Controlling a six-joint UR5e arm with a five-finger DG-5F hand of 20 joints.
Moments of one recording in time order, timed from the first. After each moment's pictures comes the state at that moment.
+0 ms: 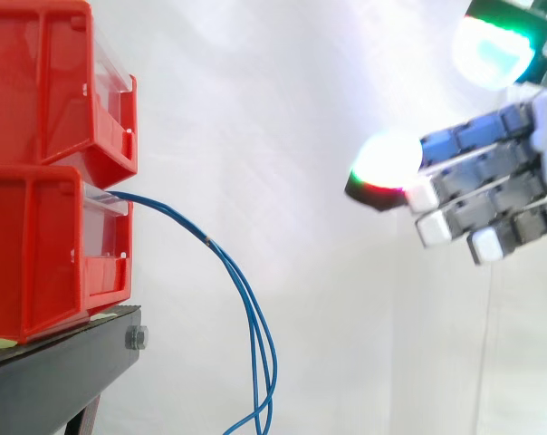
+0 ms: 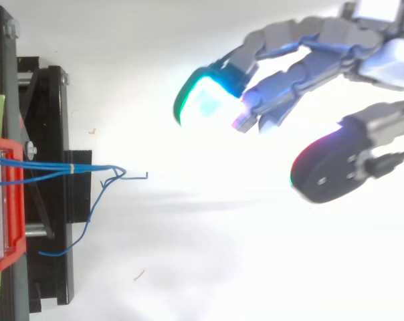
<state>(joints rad) 0.11 -1.98 -1.48 -2.89 -1.28 -0.09</state>
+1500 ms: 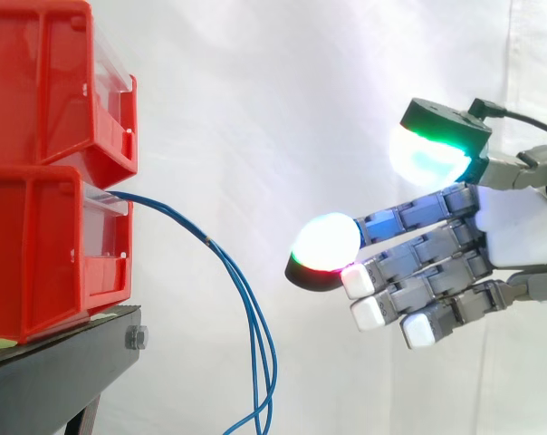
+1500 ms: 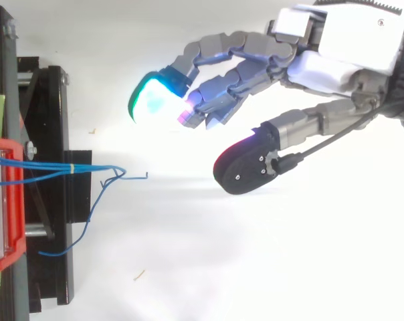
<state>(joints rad) 0.10 -2.10 -1.42 -2.81 -1.26 -0.06</state>
